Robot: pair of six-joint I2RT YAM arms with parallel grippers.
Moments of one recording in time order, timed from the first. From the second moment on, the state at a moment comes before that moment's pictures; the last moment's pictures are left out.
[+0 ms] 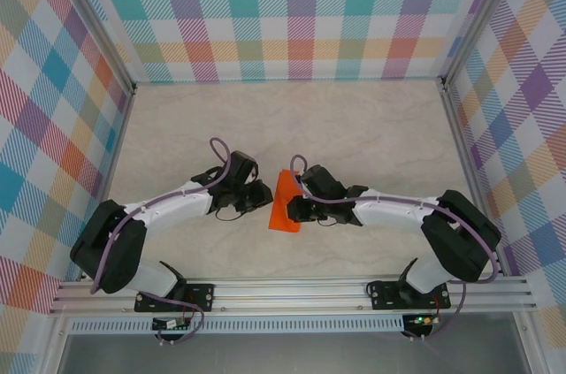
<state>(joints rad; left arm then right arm) -0.63 1.44 0.78 -0.32 0.26 -0.92 0.86 1.51 0.75 -0.12 -0.26 0.72</state>
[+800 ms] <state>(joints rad) -0.68 1.53 0.78 -0.31 0.28 -0.92 0.79 1.61 0.79 -0.23 -0.28 0.64</state>
